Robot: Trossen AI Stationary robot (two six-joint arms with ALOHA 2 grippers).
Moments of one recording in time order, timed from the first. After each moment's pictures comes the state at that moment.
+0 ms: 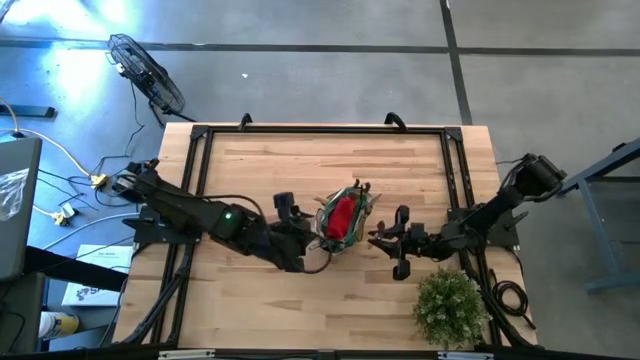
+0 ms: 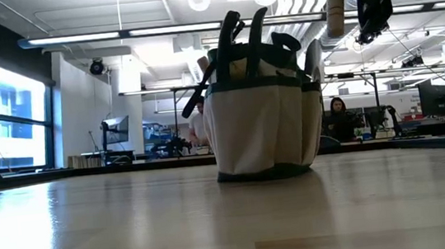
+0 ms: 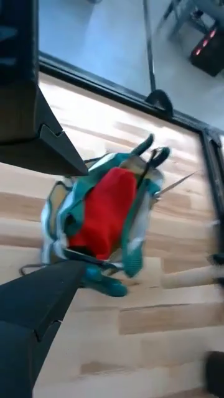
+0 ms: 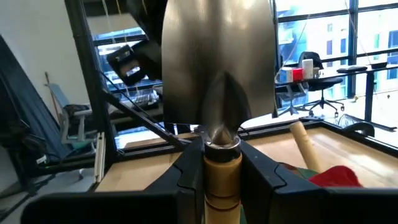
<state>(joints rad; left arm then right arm) -0.42 1.59 1.56 -0.79 -0.69 -0.20 0.58 1.40 0.29 1.32 0.67 0.05</state>
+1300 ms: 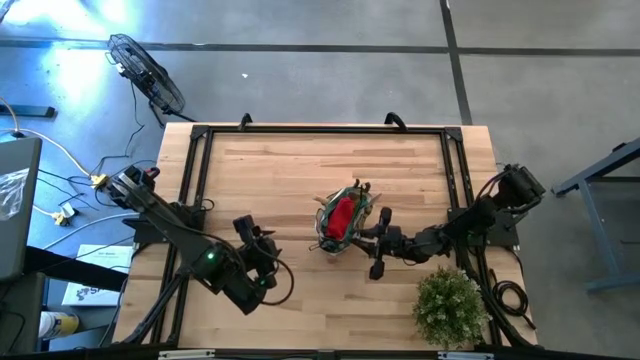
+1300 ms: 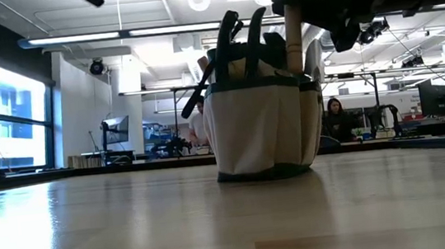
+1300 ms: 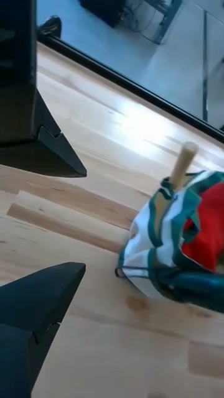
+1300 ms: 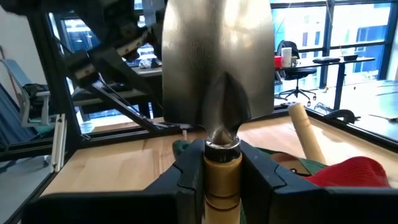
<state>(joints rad) -0.68 1.59 1.43 -1.19 -0.87 -0.86 0.48 1.63 0.44 1.30 0.67 0.06</state>
